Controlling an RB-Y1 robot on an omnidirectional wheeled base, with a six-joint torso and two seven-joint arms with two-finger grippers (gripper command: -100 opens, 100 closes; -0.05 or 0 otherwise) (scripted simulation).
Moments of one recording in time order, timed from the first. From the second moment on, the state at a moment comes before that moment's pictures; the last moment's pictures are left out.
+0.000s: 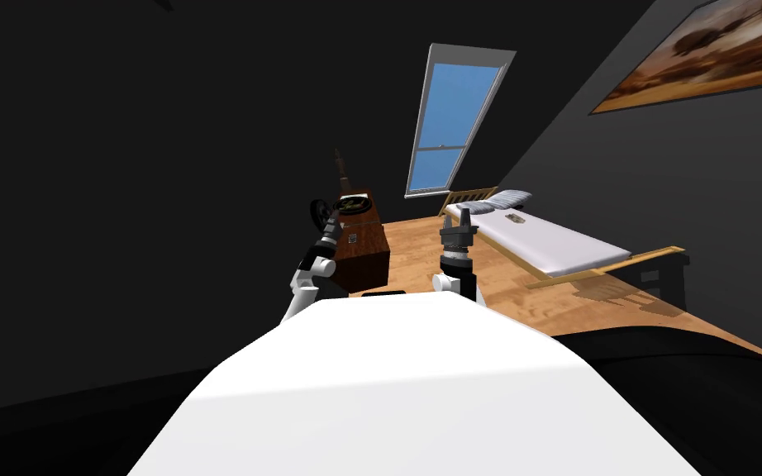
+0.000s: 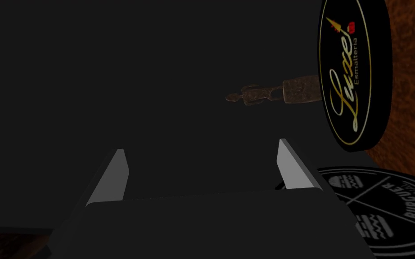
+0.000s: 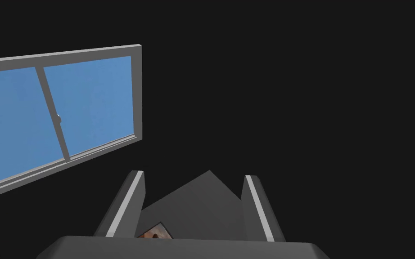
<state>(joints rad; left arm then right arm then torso) 0.07 0.34 -0.07 -2.03 0.38 0.07 -0.25 0.47 -0.02 -0.01 -2.27 -0.05 -0.48 -0.10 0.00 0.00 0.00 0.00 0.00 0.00</state>
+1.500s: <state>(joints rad) -0.16 0.51 -0.11 -1.85 0.56 0.45 -0.41 0.47 -0.02 -0.01 -2.27 -0.05 -0.48 -0.10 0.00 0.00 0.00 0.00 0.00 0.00</state>
